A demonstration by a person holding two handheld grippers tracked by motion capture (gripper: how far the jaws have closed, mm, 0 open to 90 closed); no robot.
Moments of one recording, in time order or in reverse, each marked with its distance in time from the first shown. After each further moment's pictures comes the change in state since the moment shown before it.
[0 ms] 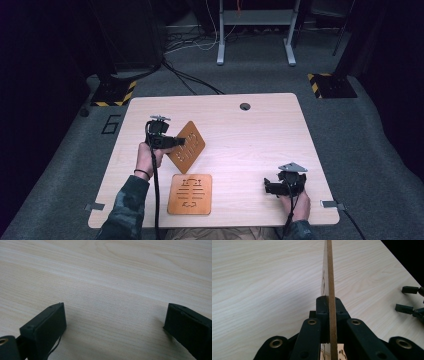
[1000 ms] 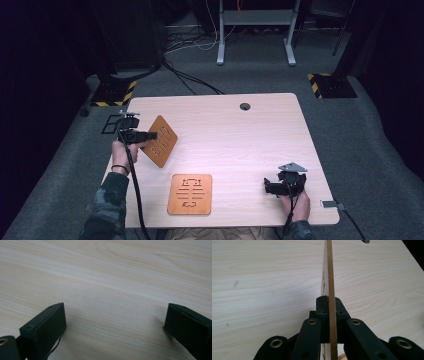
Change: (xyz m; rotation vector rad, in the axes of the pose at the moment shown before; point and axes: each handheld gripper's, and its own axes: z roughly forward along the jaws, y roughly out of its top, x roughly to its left) left arm 0.076 -0.012 -0.038 -0.062 0.134 -0.196; right arm 0.000 0.000 0.000 0.001 -0.002 0.002
